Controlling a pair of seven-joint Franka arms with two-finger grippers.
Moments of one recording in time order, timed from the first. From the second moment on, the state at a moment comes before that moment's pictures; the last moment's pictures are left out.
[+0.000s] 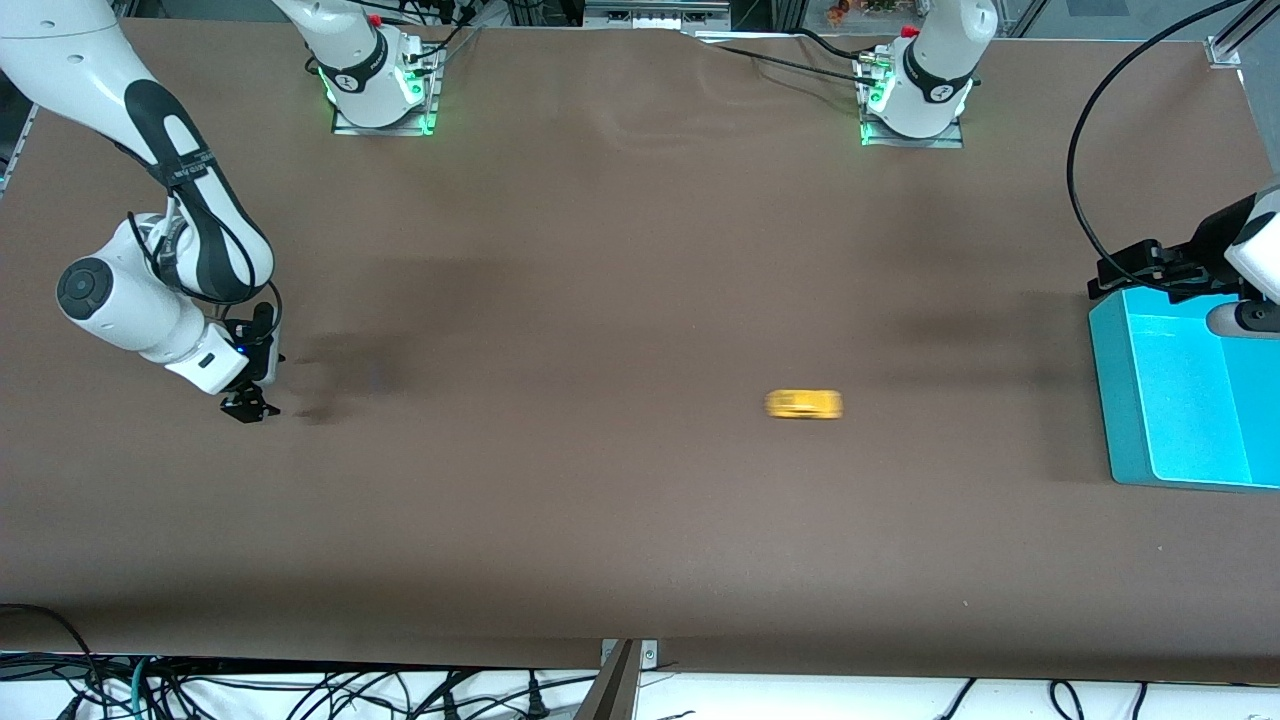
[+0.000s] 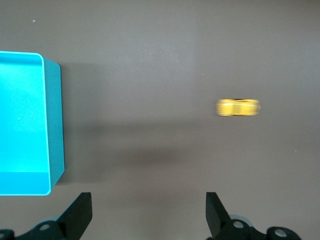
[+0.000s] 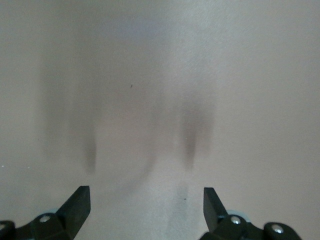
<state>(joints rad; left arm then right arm) -0.03 0.12 0.11 -1.55 -0.08 1.58 0.09 -0.30 0.47 0.17 -2.07 -0.01 2.61 -1.86</state>
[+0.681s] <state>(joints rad) -0.03 0.15 0.10 -1.56 -0.08 1.58 0.11 -0.30 0.38 0.18 -2.05 0.00 2.54 -1.61</state>
